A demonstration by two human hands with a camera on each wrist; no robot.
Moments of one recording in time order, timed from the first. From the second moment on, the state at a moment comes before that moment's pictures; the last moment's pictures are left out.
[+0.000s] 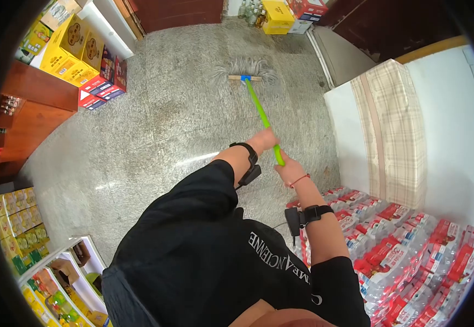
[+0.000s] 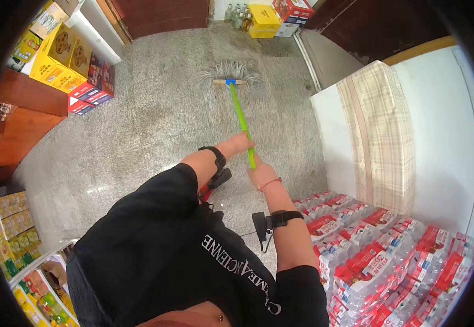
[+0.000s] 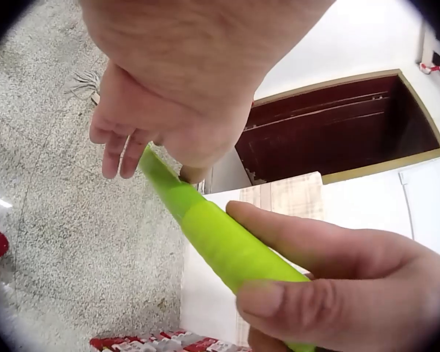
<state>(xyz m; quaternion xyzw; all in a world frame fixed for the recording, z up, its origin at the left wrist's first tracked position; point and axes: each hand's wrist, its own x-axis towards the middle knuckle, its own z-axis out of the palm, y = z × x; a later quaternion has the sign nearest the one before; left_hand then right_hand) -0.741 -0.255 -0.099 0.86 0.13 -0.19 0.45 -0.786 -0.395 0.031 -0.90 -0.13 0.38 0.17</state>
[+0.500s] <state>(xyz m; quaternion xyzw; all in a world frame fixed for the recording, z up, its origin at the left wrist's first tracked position) -0.874 -0.310 -0.052 0.85 0.02 -0.33 0.41 -0.928 -0.481 0.062 -0.89 -0.21 0.38 0.16</state>
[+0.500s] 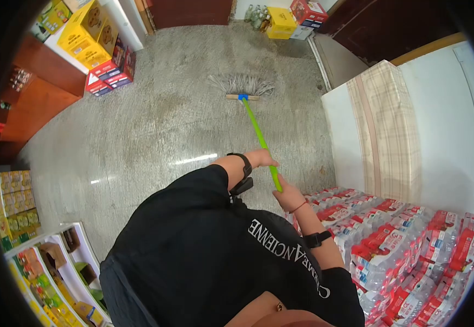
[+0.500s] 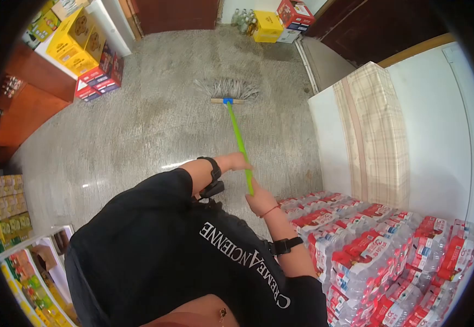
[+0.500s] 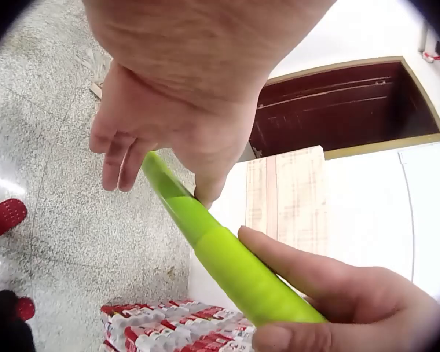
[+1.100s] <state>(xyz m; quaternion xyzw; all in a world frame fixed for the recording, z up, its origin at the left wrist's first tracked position) -1.011 -0.406 -0.011 0.77 -0.02 -0.46 0.44 -1.046 -0.593 0.141 -0.87 -0.23 0.43 0.06</state>
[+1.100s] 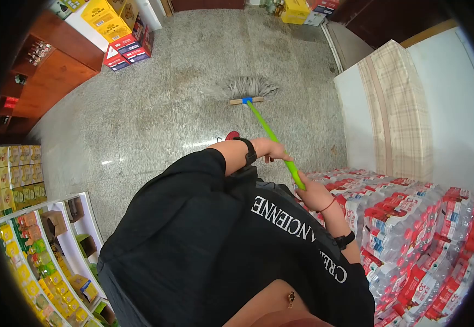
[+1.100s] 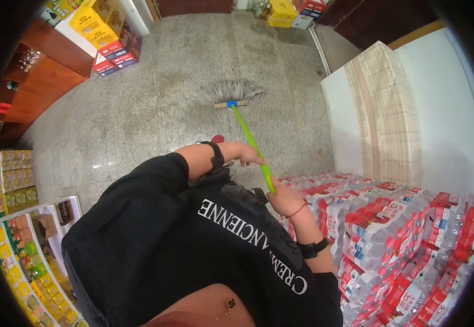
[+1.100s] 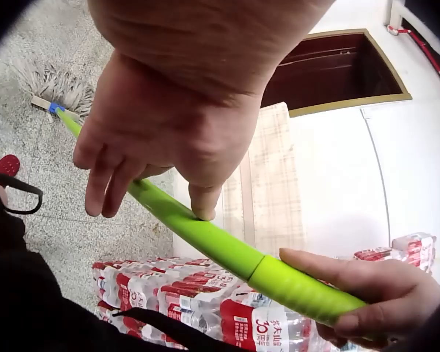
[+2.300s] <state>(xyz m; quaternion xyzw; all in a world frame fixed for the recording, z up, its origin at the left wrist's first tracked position) -0.654 -0.111 -0.064 0.81 0.19 -0.21 0.52 -0.654 -0.261 0.004 -0.89 -0.23 0.37 0.17</state>
